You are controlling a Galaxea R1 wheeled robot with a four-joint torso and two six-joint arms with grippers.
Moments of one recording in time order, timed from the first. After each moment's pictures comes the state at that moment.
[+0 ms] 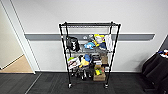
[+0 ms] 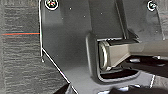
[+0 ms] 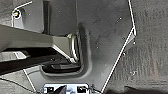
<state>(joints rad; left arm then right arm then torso) 1.48 3.10 -2.84 0.05 -0.02 -0.02 -1.57 3.08 -2.80 0.00 0.09 0.08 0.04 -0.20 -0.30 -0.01</state>
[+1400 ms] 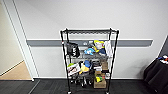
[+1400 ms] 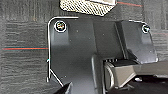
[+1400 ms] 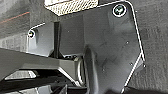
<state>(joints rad) 1.47 2.79 -2.43 0.01 0.01 -0.02 -1.56 2.85 -2.45 0.00 0.08 0.09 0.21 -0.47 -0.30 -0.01</state>
